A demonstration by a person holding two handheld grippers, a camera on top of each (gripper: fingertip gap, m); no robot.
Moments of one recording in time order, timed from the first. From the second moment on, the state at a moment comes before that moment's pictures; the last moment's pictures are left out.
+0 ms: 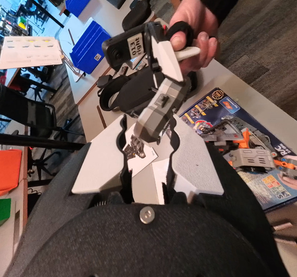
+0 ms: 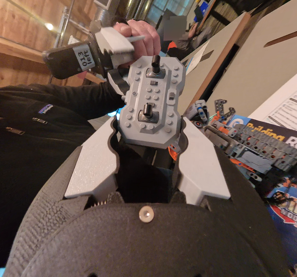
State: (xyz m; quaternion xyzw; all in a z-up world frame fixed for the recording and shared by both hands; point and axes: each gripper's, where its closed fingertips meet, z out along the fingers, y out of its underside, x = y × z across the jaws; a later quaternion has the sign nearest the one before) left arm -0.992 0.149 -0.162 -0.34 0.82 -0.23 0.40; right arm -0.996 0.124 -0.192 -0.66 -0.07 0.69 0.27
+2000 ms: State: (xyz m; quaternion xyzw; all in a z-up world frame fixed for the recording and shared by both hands) left arm -1.071 0.138 -0.094 -0.36 0.74 -0.18 0.54; right arm -1.064 0.138 -0.096 -0.53 0.00 0.78 0.34
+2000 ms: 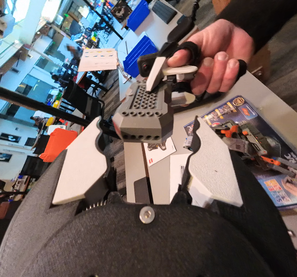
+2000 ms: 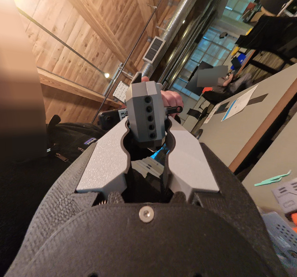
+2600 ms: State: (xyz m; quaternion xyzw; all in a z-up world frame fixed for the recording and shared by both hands) left arm -1.096 0.139 -0.071 -0.44 0.65 -0.24 0.57; right arm -1.070 0.130 -0.109 -0.58 -0.01 0.73 0.36
